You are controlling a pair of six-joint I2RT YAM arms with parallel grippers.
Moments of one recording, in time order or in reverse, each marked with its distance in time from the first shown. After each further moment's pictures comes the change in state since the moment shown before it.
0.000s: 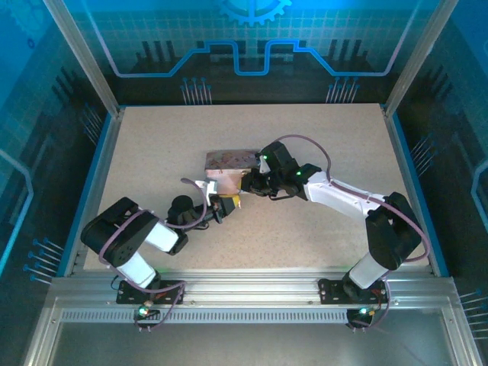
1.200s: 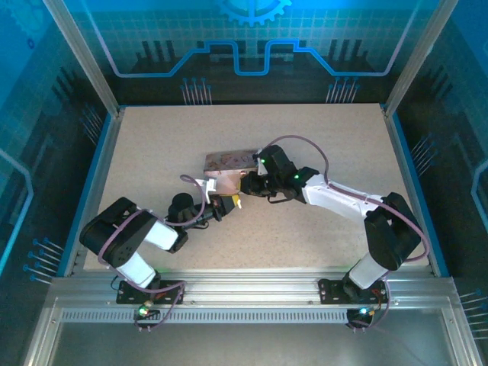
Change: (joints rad) left arm 0.020 -0.010 0.023 -0.055 0.027 -0.090; right arm 0.029 0.001 -0.027 0.045 0.077 -0.075
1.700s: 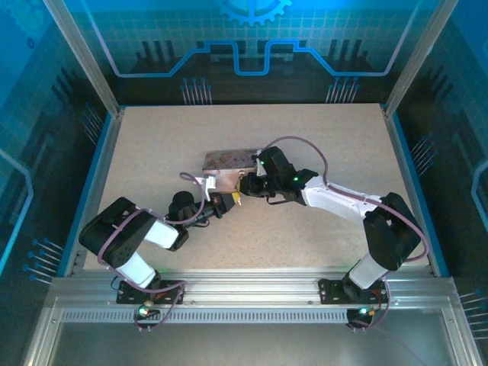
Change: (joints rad) left arm 0.002 -0.005 0.018 -0.023 -0.021 -0.017; right arm 0.009 0.000 -0.022 0.045 0.006 -0.001
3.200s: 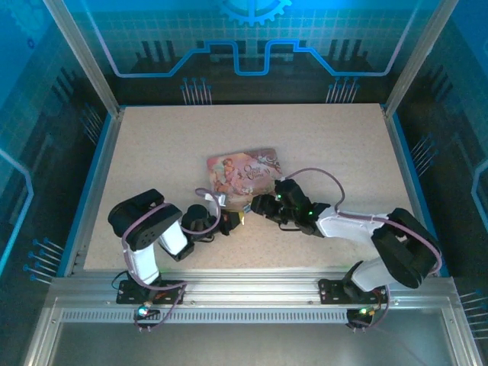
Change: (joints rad) left arm -0.152 0.226 -0.052 0.083 -0.154 0.101; right arm 0.026 -0.146 -0.469 0.382 0.142 0.295
